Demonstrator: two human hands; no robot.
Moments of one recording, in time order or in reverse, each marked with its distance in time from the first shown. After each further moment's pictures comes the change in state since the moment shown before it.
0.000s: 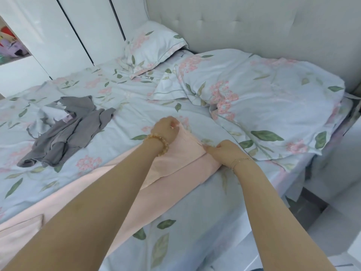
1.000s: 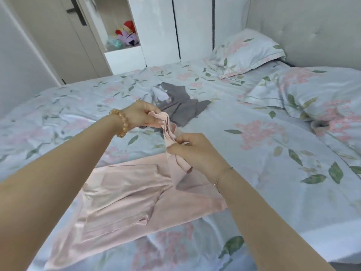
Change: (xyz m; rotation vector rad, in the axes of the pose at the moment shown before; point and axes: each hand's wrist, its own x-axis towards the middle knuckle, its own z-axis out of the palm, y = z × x) left_hand -0.189 -0.208 -0.282 -0.378 -0.027 -0.136; right_hand -0.190 -0.218 0.180 0.377 -0.508 -0.484
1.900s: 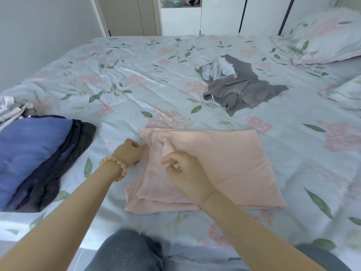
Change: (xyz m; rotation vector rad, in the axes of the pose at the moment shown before) left_hand -0.206 -0.232 -0.020 -0.104 0.486 -0.705; right_hand 0.003 0.063 0.226 -0.390 -0.206 -0.243
